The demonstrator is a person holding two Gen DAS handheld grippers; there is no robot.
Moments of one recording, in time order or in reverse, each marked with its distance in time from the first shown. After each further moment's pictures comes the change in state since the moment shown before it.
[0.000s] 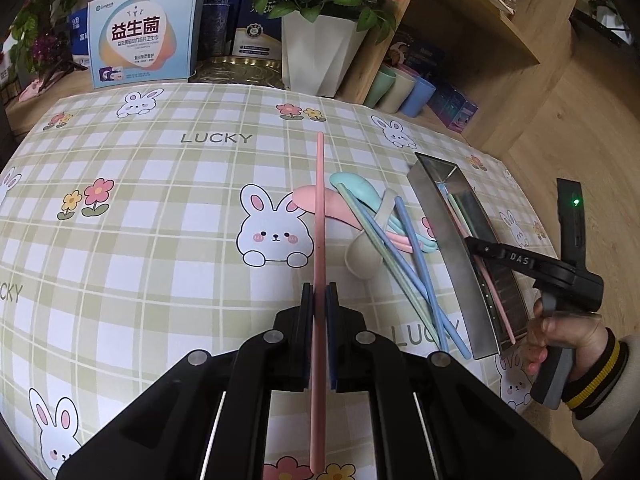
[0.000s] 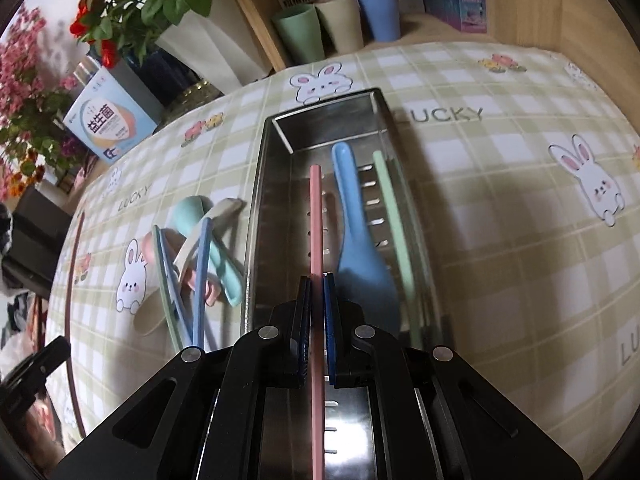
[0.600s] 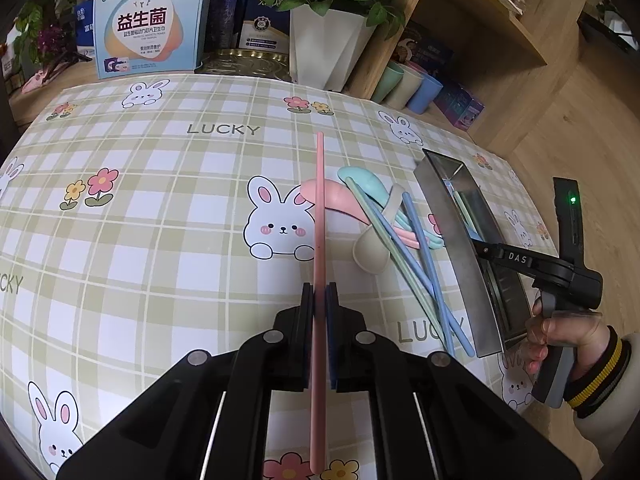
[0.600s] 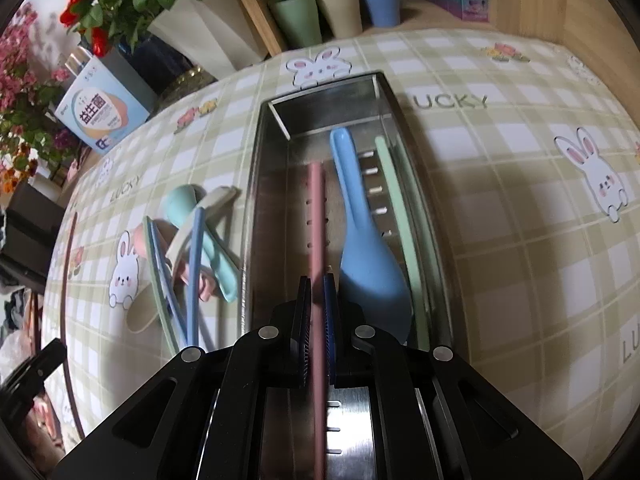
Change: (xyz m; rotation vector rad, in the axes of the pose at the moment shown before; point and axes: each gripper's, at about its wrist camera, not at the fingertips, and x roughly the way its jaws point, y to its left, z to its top) left arm 0.000 0.004 -0.001 -0.020 0.019 0.007; right arm 0.005 0.004 0.001 -0.002 0.033 -0.023
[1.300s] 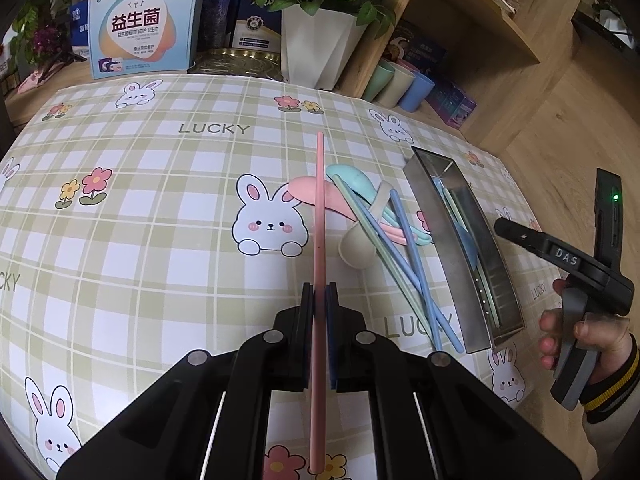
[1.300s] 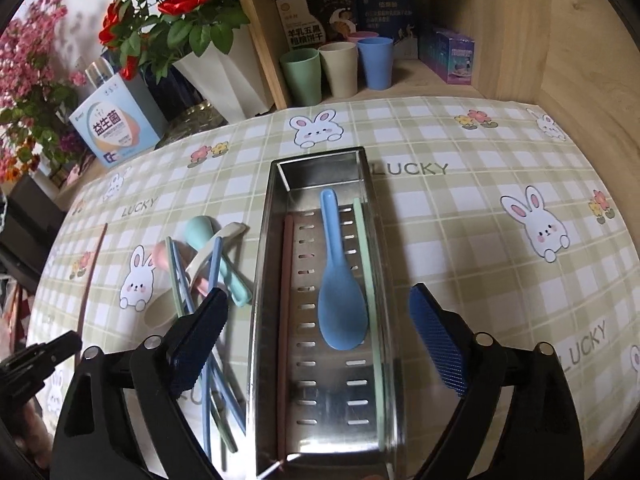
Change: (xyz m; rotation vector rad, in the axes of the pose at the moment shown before) left arm -0.003 -0.010 -0.002 0.005 0.014 -0.022; right arm -0.065 0.004 -0.002 -0.079 -0.148 -0.067
